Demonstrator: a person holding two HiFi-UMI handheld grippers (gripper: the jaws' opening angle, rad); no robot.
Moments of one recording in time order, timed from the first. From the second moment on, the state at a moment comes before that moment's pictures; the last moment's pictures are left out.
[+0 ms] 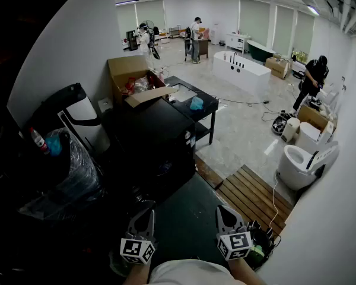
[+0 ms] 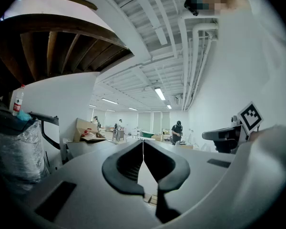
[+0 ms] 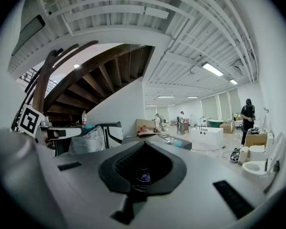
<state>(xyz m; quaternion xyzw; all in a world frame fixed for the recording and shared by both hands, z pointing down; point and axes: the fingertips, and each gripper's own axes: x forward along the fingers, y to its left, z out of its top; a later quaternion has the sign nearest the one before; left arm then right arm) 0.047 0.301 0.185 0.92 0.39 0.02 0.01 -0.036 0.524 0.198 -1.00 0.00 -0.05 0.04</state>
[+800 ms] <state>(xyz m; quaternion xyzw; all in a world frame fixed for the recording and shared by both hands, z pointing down) 0.041 0.323 0.170 0.93 0.38 0.00 -0.02 -0.040 0.545 0.199 -1.00 -0.01 -0.04 0.06</state>
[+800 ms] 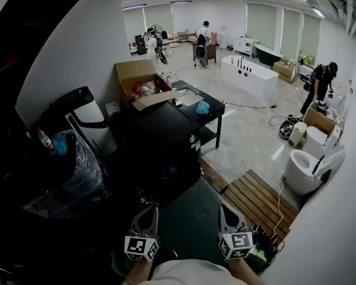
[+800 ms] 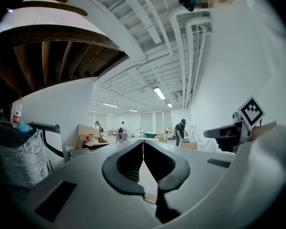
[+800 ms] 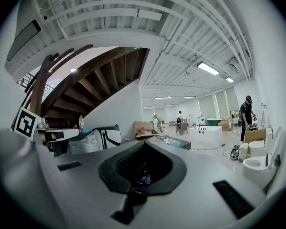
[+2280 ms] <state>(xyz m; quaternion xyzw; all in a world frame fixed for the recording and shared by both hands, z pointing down) 0.035 0.322 0.169 0.93 0.37 0.00 -0.02 -0.027 0.539 0.201 -1.00 0.01 -0.03 0.08</state>
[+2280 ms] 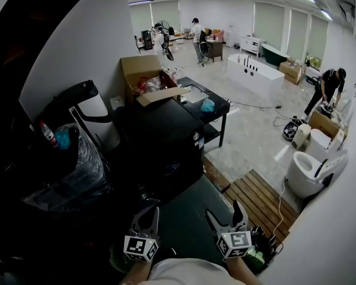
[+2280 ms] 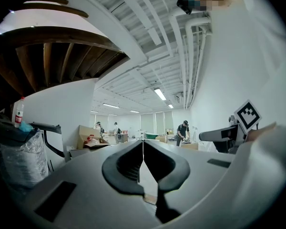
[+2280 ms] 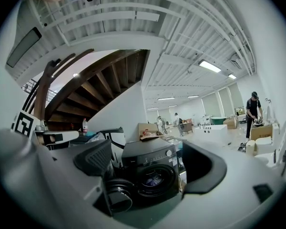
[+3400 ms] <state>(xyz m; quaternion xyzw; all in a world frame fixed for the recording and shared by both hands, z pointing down) 0.114 0.323 0.192 0.93 0.36 0.02 0.00 0.058 0.541 0.221 -0.99 0.03 -0.08 0.08</state>
